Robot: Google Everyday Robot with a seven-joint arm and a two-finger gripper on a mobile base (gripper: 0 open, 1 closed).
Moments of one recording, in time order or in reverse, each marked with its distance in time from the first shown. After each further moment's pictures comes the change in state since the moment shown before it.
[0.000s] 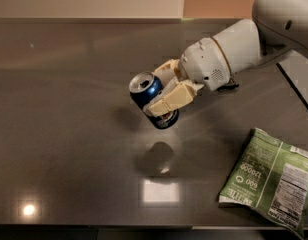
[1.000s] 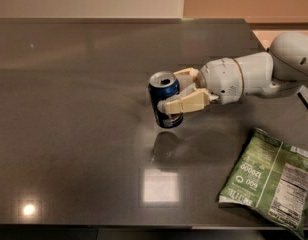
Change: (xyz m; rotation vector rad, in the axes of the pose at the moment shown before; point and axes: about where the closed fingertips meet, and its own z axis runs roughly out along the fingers) arm 0.031 -0.019 -0.024 0.067 -0.296 0.045
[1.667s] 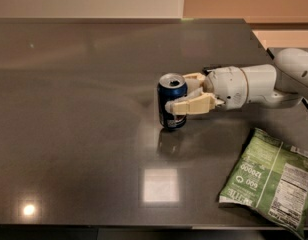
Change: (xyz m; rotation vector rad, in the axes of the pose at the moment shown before) arm 0.015 -0.009 -0.014 0.013 -0.101 0.018
